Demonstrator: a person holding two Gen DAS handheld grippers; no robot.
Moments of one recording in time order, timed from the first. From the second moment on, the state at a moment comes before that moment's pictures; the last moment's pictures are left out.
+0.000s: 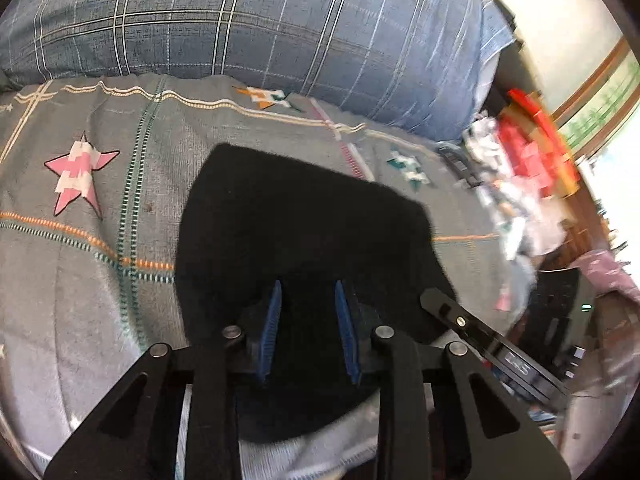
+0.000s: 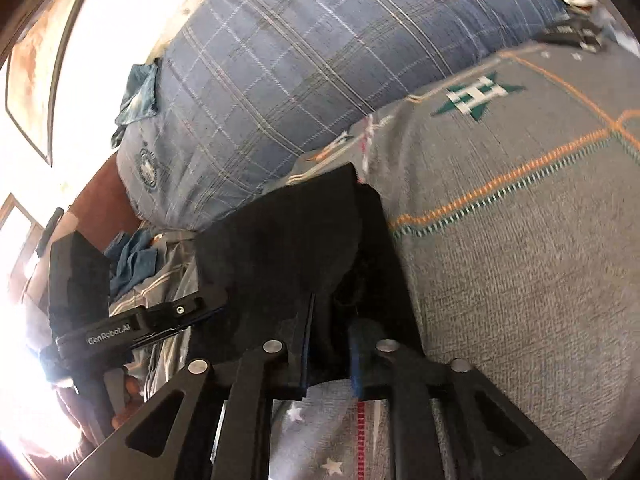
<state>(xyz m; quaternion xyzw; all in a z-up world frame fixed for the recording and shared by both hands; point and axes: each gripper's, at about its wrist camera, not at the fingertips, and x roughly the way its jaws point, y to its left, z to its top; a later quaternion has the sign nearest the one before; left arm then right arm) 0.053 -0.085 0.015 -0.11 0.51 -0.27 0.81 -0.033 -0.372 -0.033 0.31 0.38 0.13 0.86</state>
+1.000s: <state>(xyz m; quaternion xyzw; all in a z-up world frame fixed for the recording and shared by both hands) 0.098 -0.098 -0.011 -0.02 0.45 -0.17 0.88 0.028 -0.332 -0.023 0.16 0.37 0.06 0.91</state>
